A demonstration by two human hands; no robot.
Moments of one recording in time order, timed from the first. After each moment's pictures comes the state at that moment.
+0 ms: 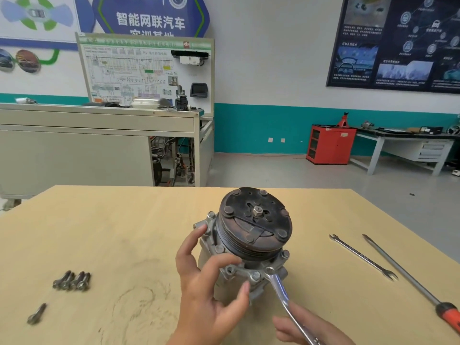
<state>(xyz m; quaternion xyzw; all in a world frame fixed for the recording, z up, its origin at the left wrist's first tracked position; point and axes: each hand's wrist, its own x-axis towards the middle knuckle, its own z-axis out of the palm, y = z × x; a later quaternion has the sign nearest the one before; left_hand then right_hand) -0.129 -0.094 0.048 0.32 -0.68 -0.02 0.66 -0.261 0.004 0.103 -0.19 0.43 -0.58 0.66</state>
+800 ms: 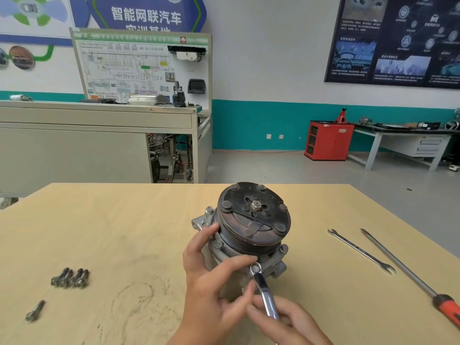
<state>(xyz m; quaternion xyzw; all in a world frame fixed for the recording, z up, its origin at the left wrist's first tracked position) -0.135 -0.094 0.046 0.30 -0.71 0.00 0.64 -0.255 -0.010 0.091 -0.43 0.55 -0.49 0.52</state>
